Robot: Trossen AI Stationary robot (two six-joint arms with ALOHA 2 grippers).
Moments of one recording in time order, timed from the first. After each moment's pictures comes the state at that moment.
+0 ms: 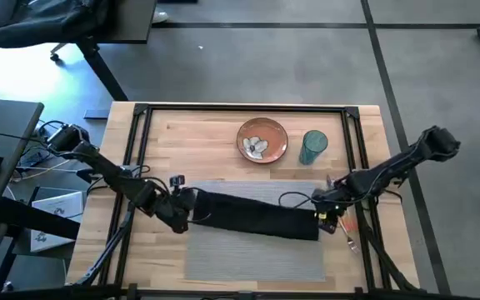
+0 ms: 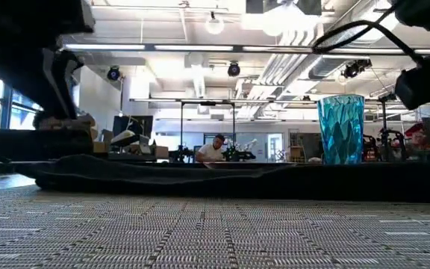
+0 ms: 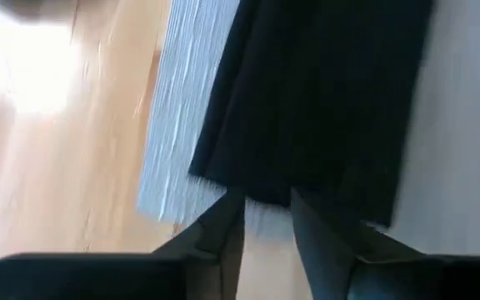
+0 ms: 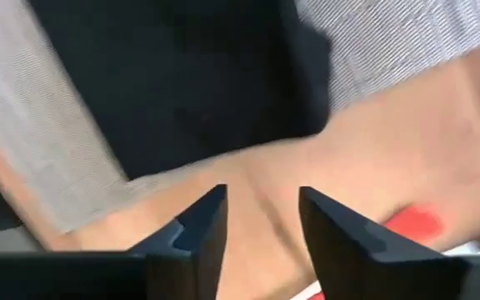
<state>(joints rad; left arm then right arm) -0.55 1.34 0.80 -0.61 -0.48 -0.52 0.43 1.13 0.53 -0.67 -0.28 1.01</state>
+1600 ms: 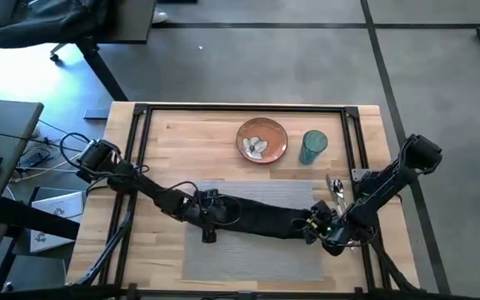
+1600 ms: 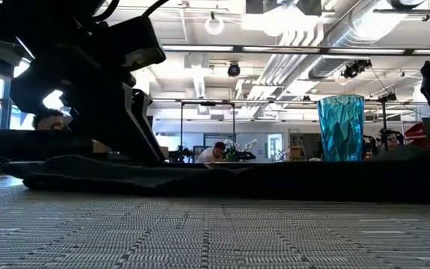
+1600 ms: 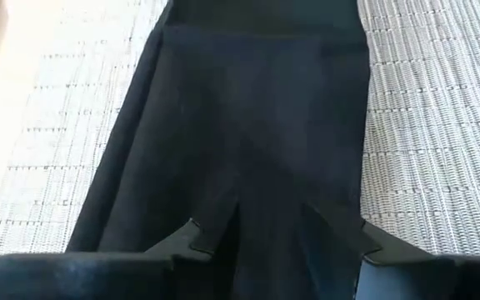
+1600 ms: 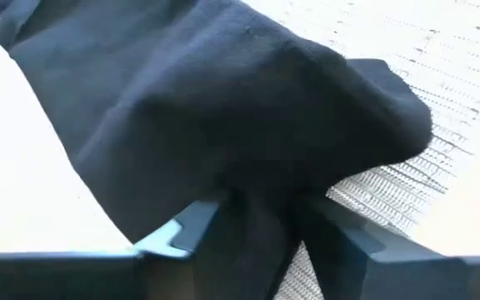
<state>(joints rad) -0.43 1.73 0.81 0.03 -0.35 -0.28 0.84 1.51 0.53 -0.28 0.48 1.82</state>
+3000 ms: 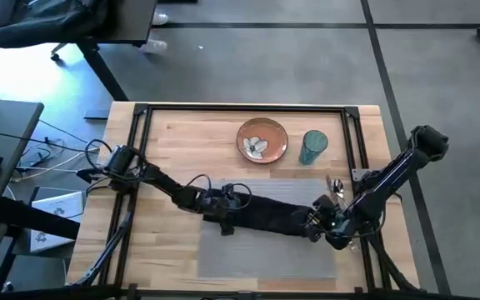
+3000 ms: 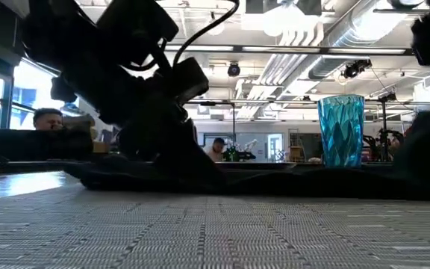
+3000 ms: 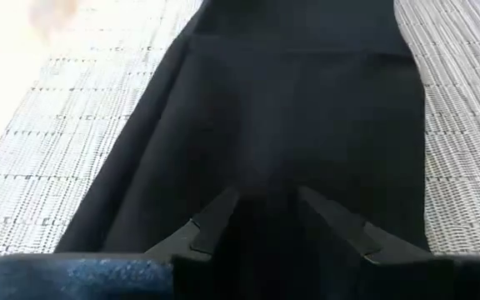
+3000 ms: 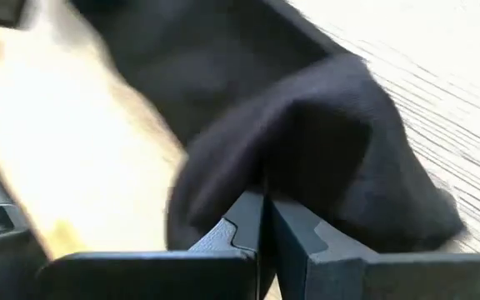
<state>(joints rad) -0.29 1.98 0.82 0.48 -0.27 -0.18 0.78 1.29 0.69 -0.51 0.46 1.67</state>
